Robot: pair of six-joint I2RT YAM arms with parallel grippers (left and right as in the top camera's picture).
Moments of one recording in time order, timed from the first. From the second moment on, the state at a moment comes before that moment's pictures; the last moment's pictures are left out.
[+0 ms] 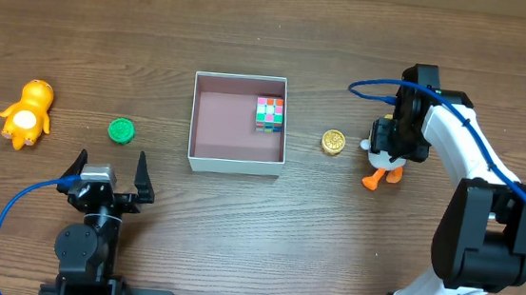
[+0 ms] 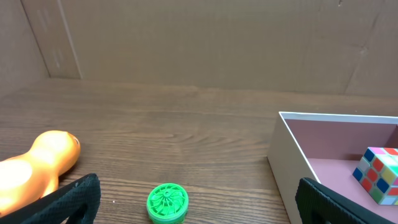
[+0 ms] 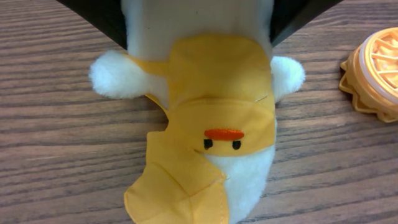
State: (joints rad) left arm 0.08 0.01 0.01 -0.08 0.00 -0.04; right arm 0.00 1.87 1.30 -0.92 0.05 0.10
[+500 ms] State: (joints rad) left arm 0.08 0.01 0.01 -0.08 0.00 -0.04; right arm 0.00 1.88 1.63 -1.20 0.04 0.10
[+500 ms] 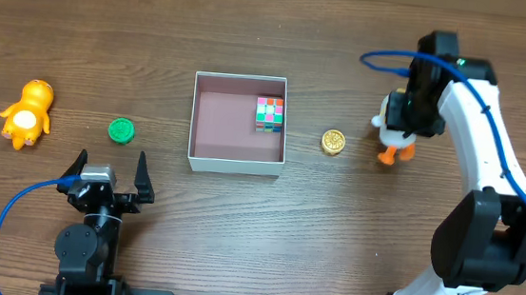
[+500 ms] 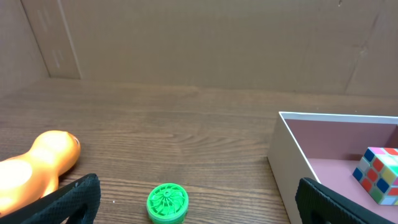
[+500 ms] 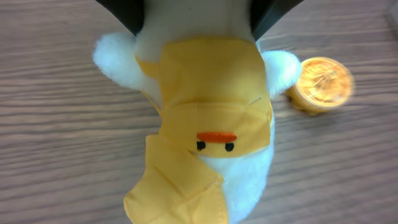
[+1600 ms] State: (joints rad) left arm 0.08 0.01 0.01 -0.08 0.00 -0.04; right arm 0.59 1.88 2.08 -1.33 -0.22 0.14
